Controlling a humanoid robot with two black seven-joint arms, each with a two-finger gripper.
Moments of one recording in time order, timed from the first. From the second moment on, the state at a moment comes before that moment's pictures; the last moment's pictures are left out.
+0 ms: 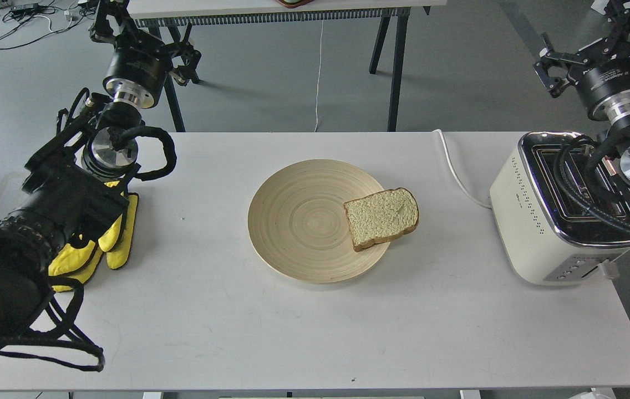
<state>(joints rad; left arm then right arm) -1.01 0.14 -0.69 -0.38 -0.32 -0.45 -0.33 0.78 -0.42 1.05 0.71 0.10 0.34 0.15</state>
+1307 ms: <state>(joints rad) -1.01 0.14 -0.69 -0.37 -0.32 -0.45 -0.34 0.87 -0.65 0.64 1.12 -1.07 0.20 0.16</state>
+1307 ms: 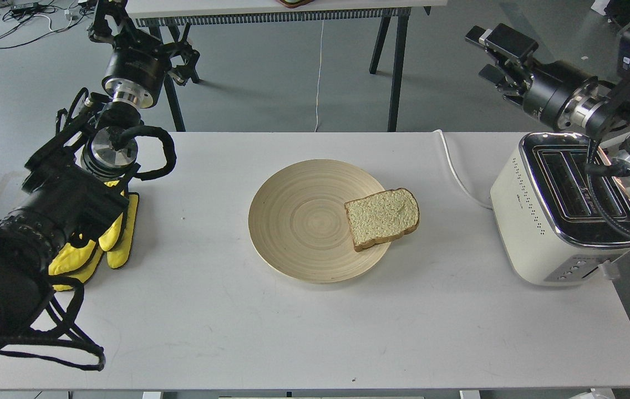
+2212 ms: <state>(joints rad) -1.01 0.14 -0.69 -0.38 -0.32 -0.46 -0.33 0.80 -0.44 0.28 0.93 -1.25 0.06 0.11</state>
